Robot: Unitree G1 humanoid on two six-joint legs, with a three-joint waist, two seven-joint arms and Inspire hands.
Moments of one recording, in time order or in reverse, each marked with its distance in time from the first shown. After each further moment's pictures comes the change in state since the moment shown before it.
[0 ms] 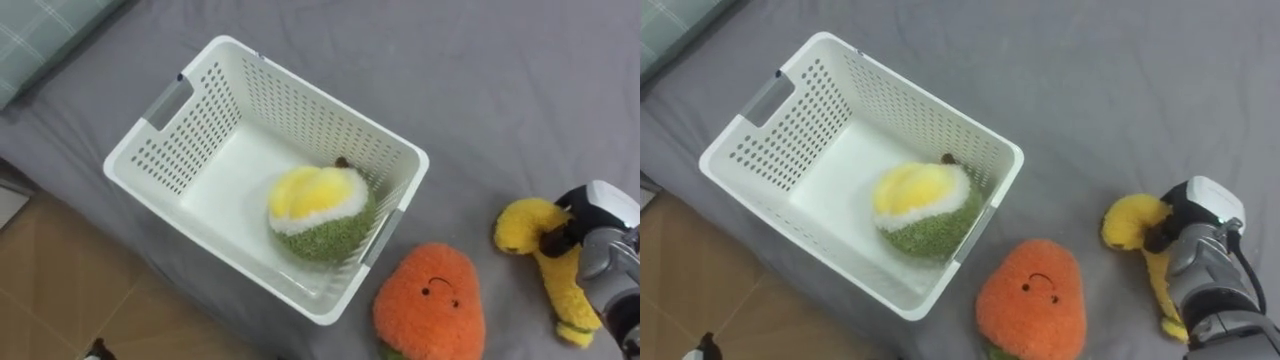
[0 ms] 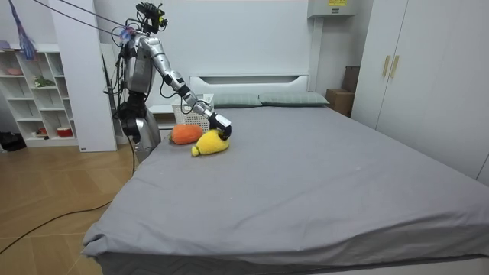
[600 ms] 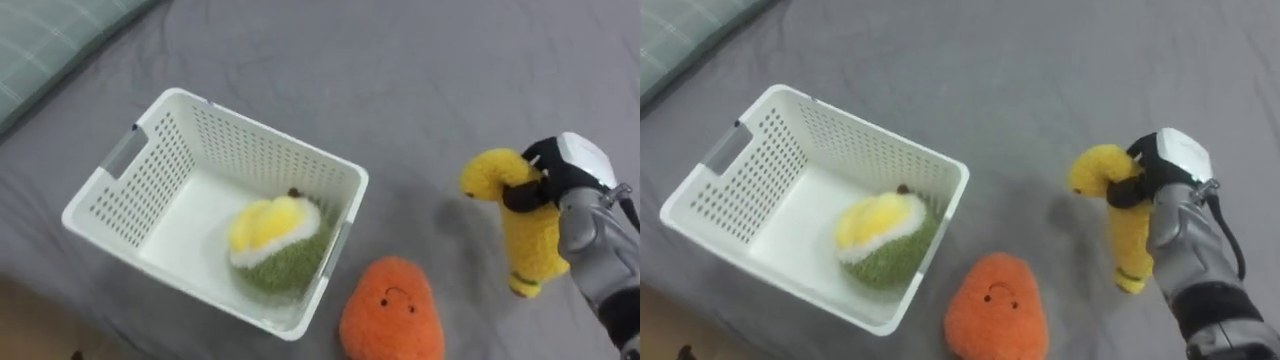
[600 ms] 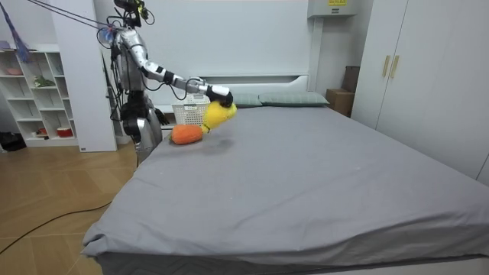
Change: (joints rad) left arm 0.073 0.007 0.094 -0.019 0.012 -0.028 0.000; right arm 0.170 0.005 -0.117 -0.652 -0.103 0.015 0.100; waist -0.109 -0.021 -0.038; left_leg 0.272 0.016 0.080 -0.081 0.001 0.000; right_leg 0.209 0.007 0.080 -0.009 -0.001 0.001
